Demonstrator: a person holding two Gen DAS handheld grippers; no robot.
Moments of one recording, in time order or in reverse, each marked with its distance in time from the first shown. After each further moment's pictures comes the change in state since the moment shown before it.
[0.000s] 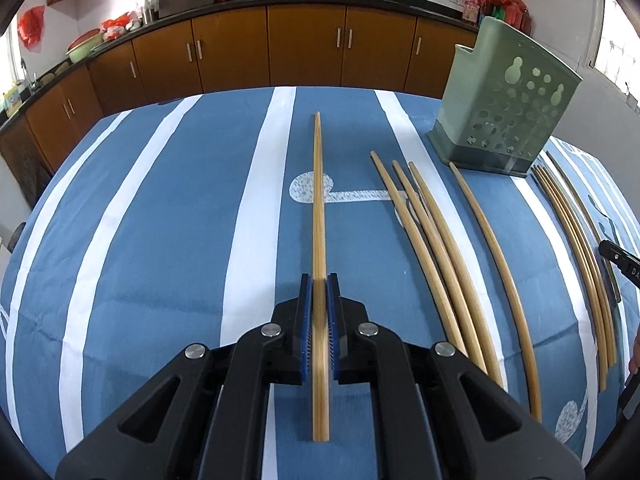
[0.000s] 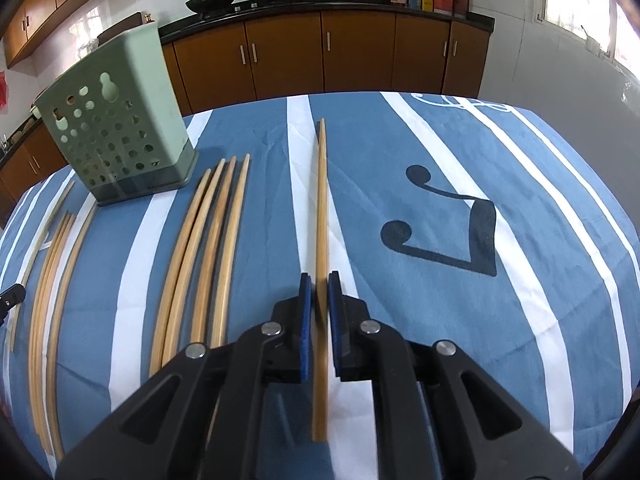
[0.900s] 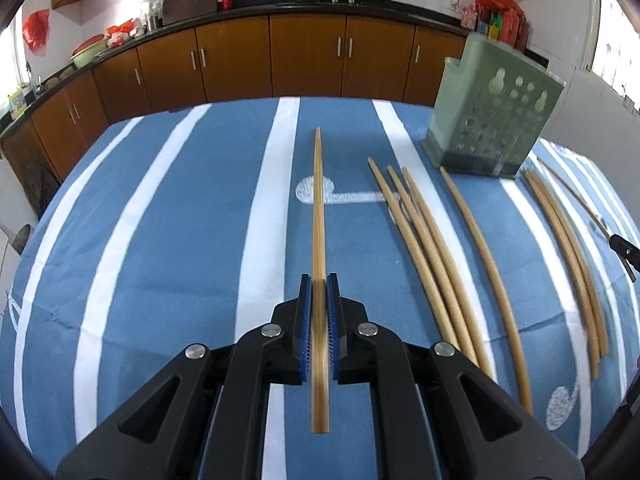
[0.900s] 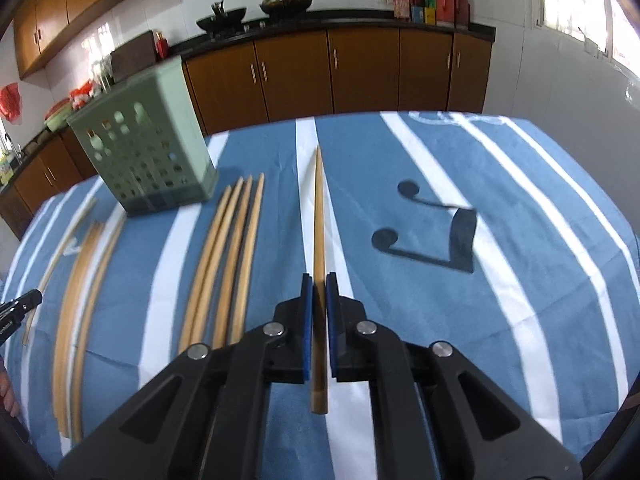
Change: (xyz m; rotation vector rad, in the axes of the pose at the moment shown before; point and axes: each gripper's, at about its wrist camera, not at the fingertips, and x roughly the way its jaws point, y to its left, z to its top) left arm -0.026 0.001 -0.005 -0.003 -0.041 0.003; right arm -0.045 -0.010 -0.003 0.015 -0.091 0.054
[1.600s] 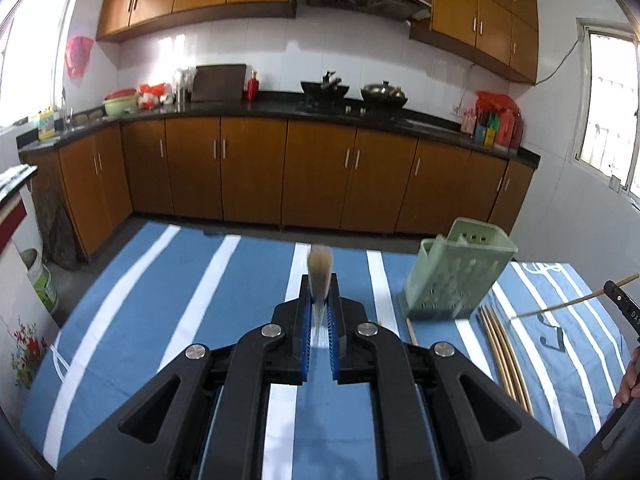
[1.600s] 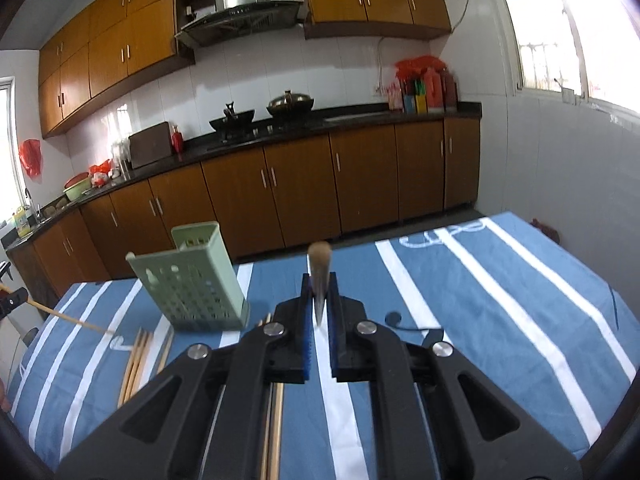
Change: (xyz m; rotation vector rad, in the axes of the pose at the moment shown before) left arm -0.104 0.013 0.063 -0.094 -0.355 -0.008; right arm -0.087 -0.002 0.056 0.035 -0.346 0.031
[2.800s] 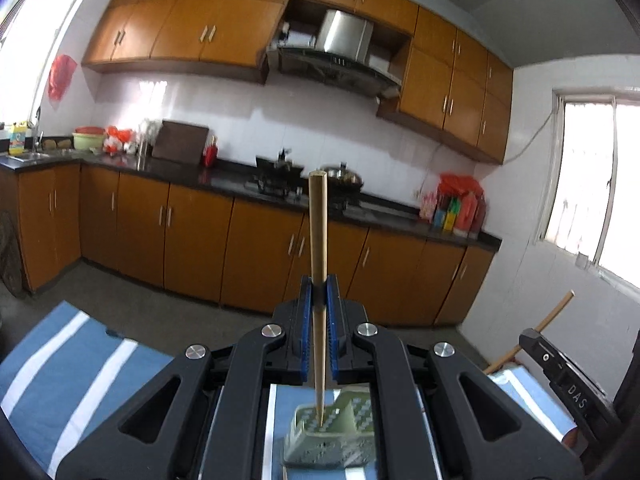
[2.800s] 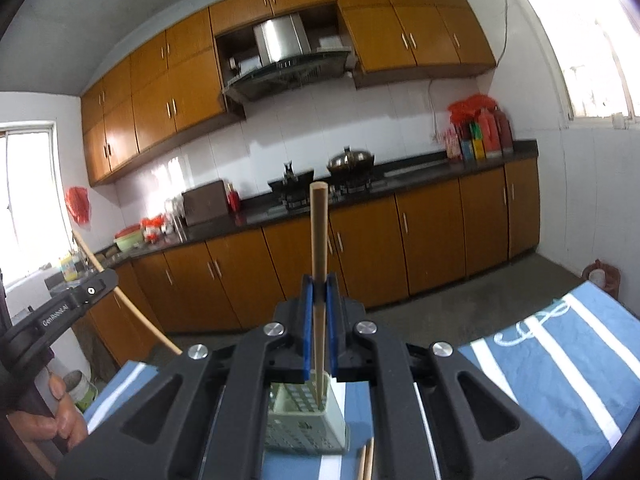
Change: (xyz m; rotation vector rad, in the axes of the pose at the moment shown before) left arm 0.045 -0.096 0.093 -0.083 -0.243 -0.153; right arm 0.048 0.070 0.110 0.027 -0.132 0.213
